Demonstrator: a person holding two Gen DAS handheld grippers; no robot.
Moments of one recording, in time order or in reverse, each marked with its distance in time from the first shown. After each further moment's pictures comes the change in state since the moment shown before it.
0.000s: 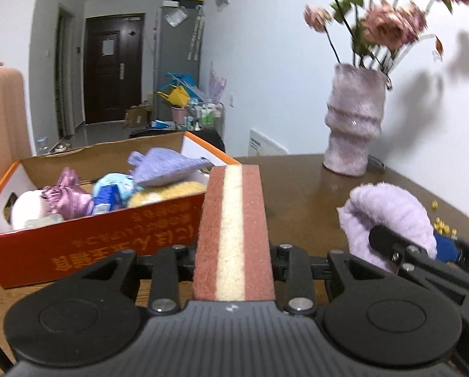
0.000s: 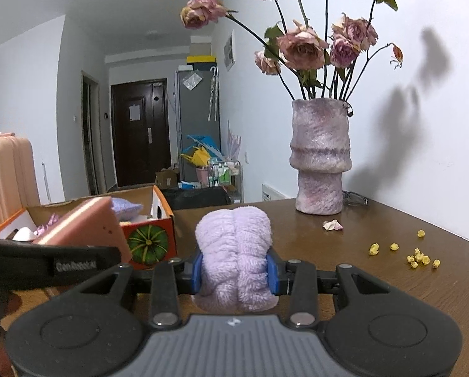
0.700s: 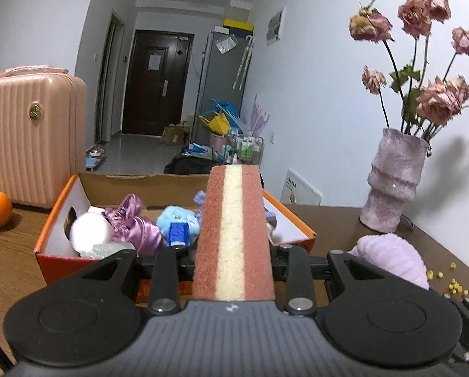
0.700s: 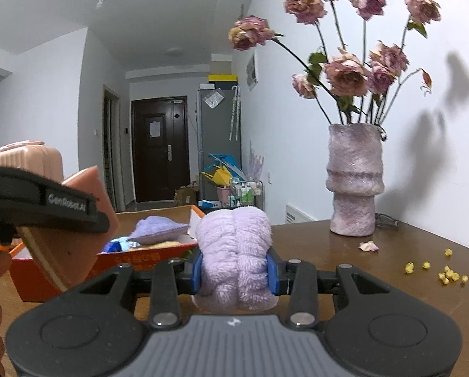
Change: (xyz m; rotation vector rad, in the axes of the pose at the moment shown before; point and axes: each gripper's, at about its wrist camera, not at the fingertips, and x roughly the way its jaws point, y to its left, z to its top) left arm -0.035 0.054 0.026 -0.146 -0.125 0.104; right arm -0.005 0.051 0.002 -0.034 -0.080 0.072
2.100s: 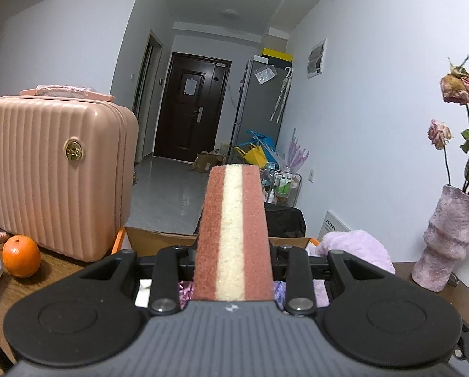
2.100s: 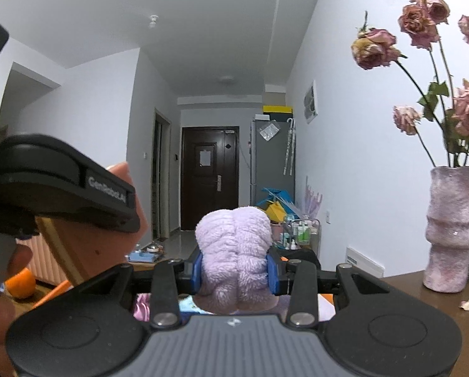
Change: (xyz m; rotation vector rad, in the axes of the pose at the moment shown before) left arm 0.046 0.080 0.055 -0.070 -0.115 0.111; right arm 0.090 0.100 0.025 -0.066 -0.137 0.189
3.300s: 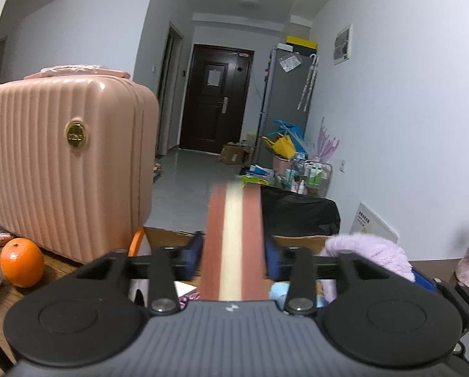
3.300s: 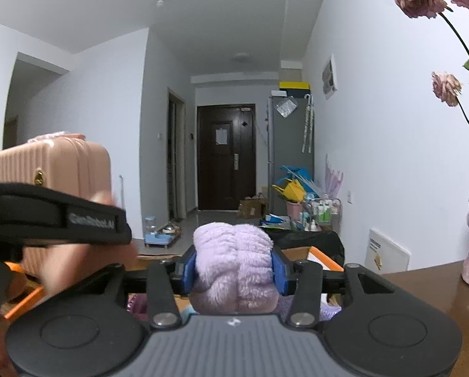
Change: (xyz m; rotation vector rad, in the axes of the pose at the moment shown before) left arm 0.058 0.012 -0.003 0.007 0.037 0.120; right arm 0.079 0.000 -0.002 0.010 0.097 0.060
